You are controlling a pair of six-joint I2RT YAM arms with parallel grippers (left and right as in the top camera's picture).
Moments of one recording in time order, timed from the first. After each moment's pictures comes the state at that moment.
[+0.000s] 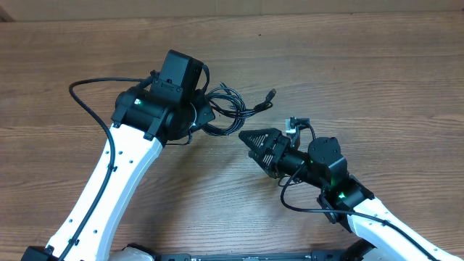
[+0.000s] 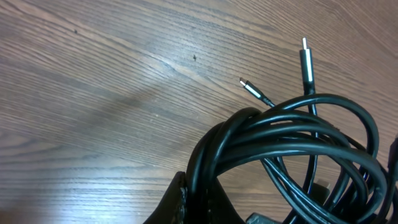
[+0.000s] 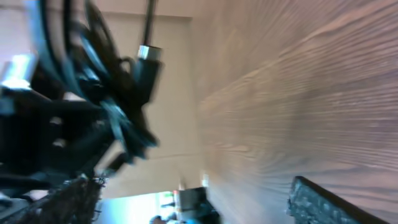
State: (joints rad) left arm -0.40 1.48 1.51 -1.16 0.02 -0.85; right arm 0.56 1.14 0.45 0.43 -0.48 1.41
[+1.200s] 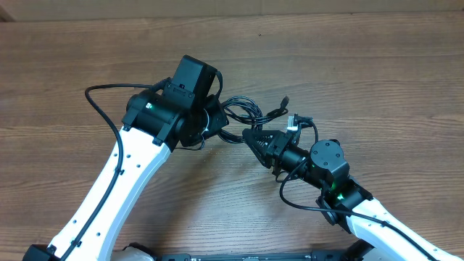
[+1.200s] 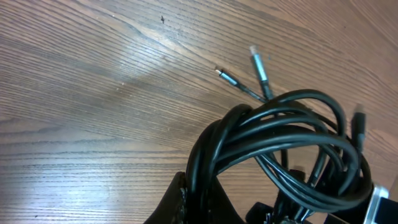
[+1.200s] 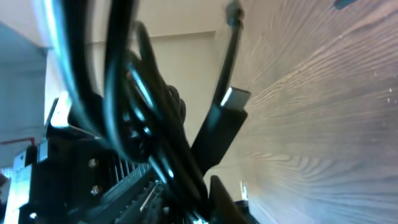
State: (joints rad) left arm -0.48 1.48 1.51 -1.15 0.12 -0.92; right arm 0.58 1.14 0.45 0.54 -0.40 1.61
